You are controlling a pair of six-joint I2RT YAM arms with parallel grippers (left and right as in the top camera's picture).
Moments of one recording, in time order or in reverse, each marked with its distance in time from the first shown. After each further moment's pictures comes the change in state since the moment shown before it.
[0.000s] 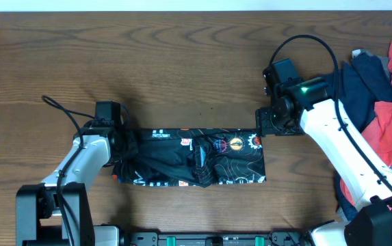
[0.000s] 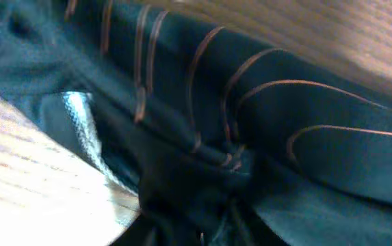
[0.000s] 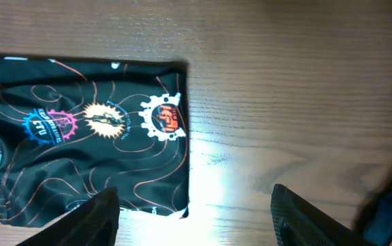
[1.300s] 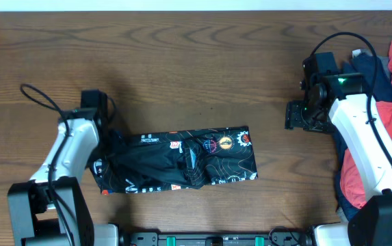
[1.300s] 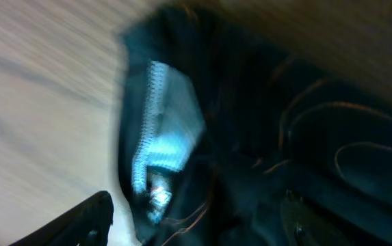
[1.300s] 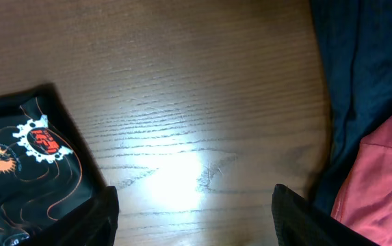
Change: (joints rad) left arm 0.080 0.035 0.161 -0.309 -0.175 -0.055; right arm -0.237 0.000 0.000 -0.025 0.034 -0.049
